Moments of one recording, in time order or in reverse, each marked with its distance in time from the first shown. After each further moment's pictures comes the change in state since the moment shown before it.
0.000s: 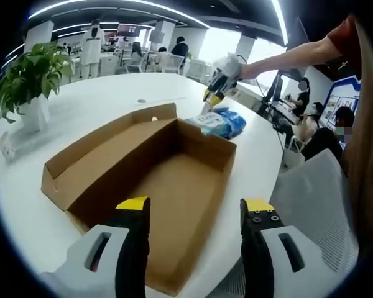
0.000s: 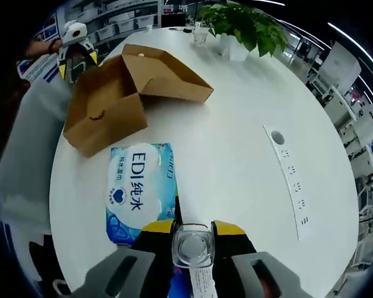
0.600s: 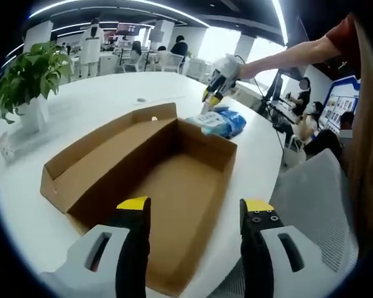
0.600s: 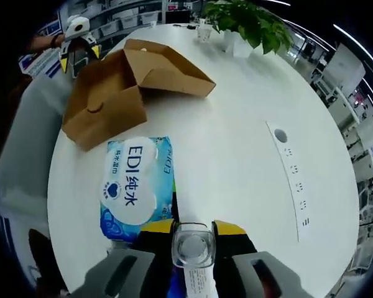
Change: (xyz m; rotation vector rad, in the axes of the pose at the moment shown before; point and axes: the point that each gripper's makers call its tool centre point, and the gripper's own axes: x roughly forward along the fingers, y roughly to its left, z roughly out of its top) left arm 0.004 0.000 0.002 0.004 0.009 -0.002; right arm 0.005 -0.004 -0.005 -0.031 0.023 0.007
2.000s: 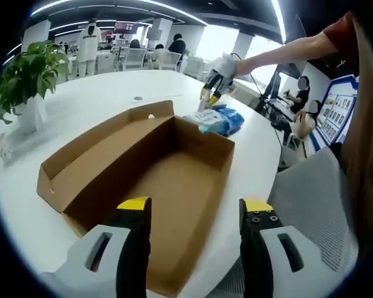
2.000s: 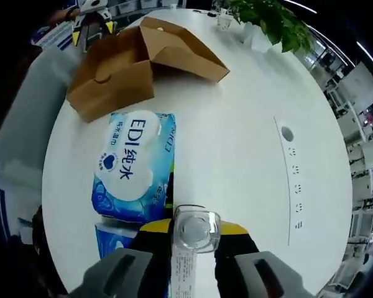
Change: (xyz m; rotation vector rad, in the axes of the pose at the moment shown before) left arm 0.002 -0.004 -0.002 0.004 0.013 -0.014; right arm -0.001 -0.005 -0.015 -0.126 0.093 0.004
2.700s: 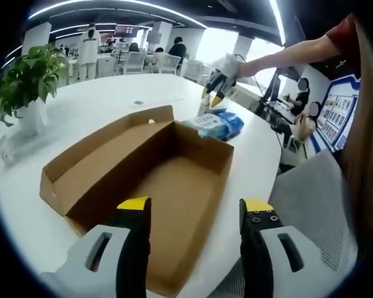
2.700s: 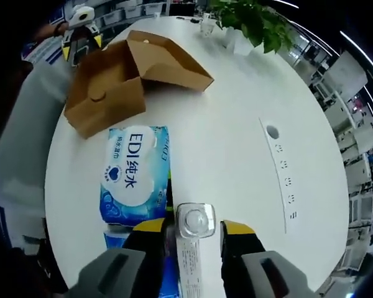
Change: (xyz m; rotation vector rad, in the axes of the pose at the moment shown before) left arm -0.004 -0.003 0.007 0.005 -0.028 0.007; right arm -0.025 0.003 0.003 0.105 -0.049 -0.054
